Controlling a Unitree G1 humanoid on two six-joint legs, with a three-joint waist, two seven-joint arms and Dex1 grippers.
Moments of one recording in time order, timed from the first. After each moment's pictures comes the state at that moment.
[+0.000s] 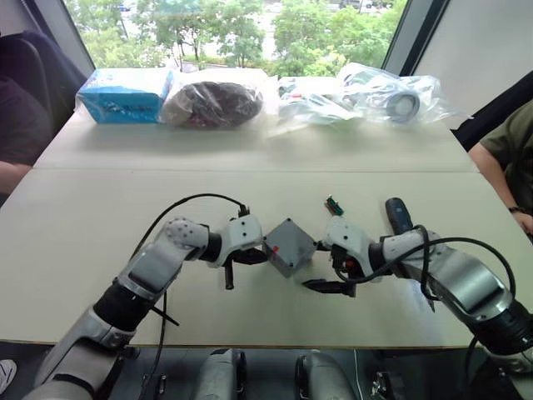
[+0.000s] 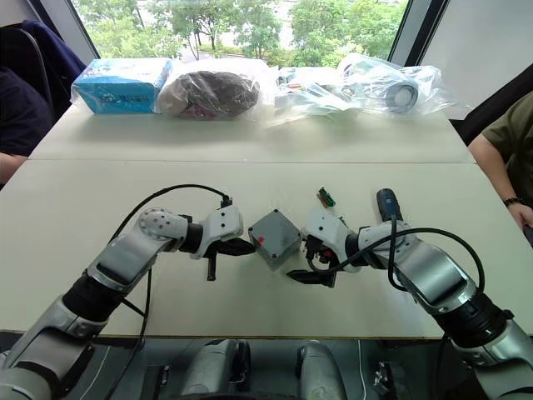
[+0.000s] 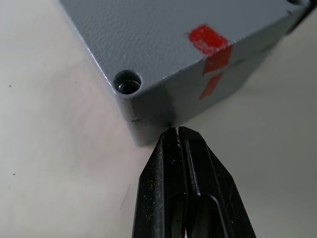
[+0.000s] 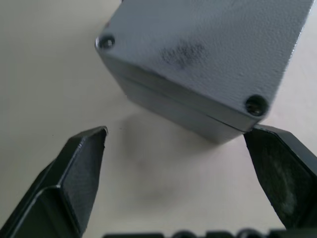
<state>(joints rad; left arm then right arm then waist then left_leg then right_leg) -0.54 0.56 -0.42 -0.11 -0.08 0.58 -1.05 -0.40 -0.86 0.33 -0.46 0.43 0.88 0.87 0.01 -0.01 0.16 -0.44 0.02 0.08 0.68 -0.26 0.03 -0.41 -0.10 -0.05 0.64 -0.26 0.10</state>
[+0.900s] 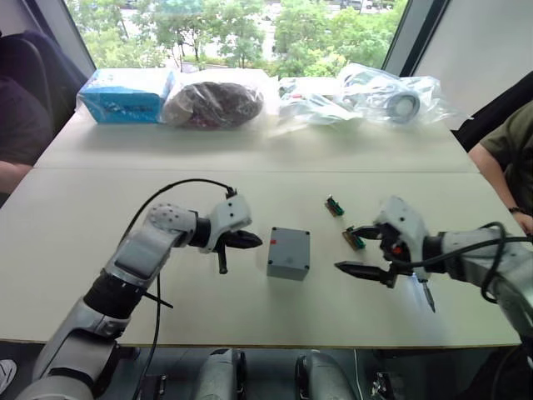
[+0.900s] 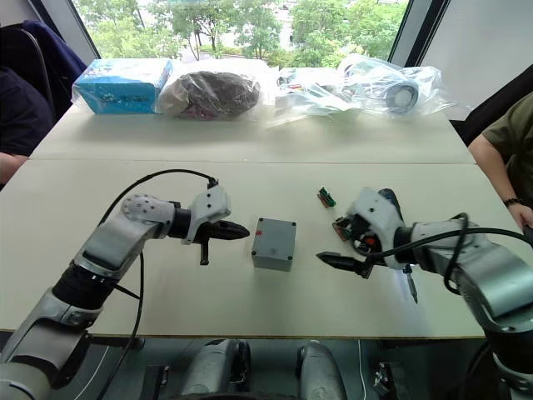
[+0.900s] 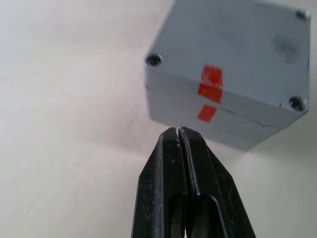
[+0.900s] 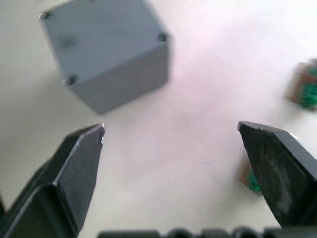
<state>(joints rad) -0.58 0.58 -0.27 -0.10 -0.22 0.60 -1.11 -0.21 -0.92 -0.16 -0.52 0.58 1.04 0.82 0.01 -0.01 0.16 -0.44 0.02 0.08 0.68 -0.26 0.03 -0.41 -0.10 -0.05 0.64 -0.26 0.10</state>
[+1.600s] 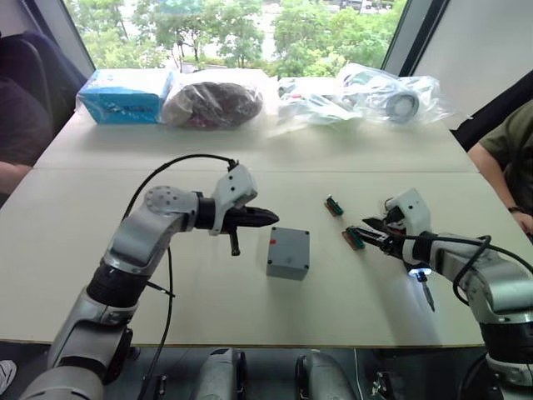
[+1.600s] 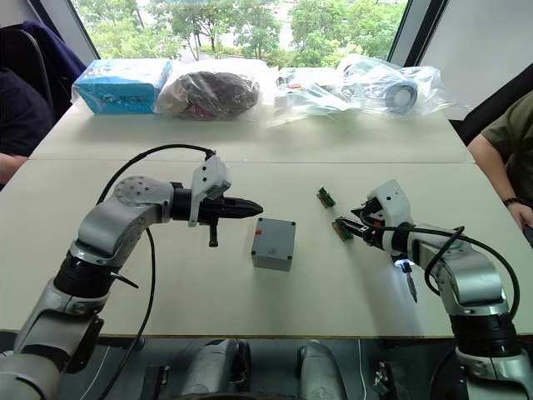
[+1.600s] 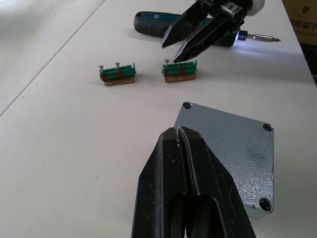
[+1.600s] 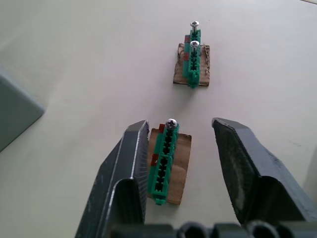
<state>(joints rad) -0.65 0.53 -0.22 -0.17 -0.31 0.66 -1.06 -0.25 -0.70 -0.11 -0.19 0.41 0.81 0.63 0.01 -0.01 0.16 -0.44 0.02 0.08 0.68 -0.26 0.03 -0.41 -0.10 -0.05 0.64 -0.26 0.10</state>
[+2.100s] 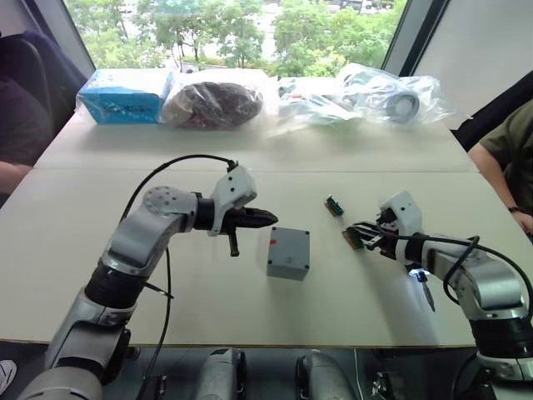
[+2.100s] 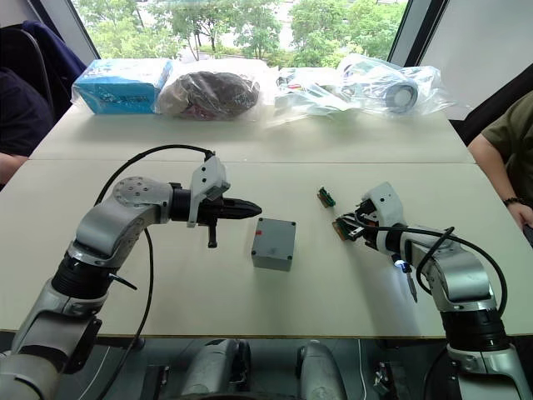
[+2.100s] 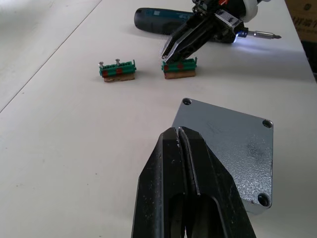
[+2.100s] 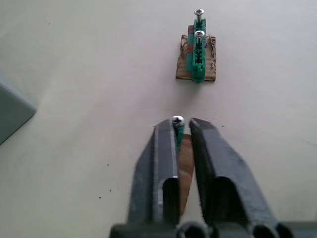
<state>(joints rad) -0.64 0.54 -0.23 -0.18 -0.31 0.67 -1.05 -0.27 -0.68 -0.08 -0.15 0.40 0.79 0.63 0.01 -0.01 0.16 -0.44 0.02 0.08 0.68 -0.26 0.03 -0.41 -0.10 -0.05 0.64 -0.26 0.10</state>
